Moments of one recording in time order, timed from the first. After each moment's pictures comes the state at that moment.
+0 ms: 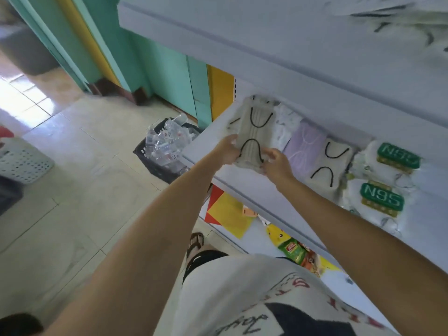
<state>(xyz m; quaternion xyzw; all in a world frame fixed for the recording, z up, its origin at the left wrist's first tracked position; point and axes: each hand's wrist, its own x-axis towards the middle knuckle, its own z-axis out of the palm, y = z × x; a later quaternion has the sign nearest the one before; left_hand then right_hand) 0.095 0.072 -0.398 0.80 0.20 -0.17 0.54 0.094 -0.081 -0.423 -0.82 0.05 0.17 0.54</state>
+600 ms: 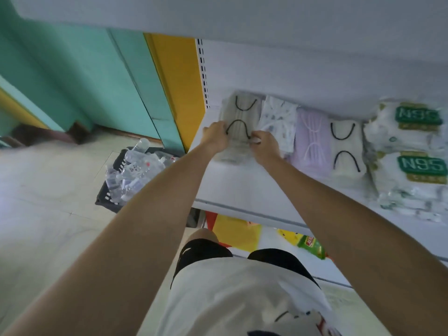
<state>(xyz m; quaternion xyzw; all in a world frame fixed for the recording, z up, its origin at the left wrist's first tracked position) 0.240 0.138 -0.470 0.96 -0.03 -0.10 0.26 0.194 0.003 -0.482 -0.89 0.11 0.01 0.44</state>
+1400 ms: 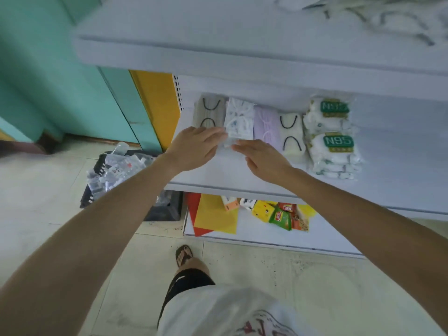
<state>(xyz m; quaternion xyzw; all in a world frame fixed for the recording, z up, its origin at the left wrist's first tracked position) 0.101 0.171 -0.361 0.88 -0.45 0.14 0.04 0.033 -0.040 -0.367 -0.98 -0.17 0.02 0.12</state>
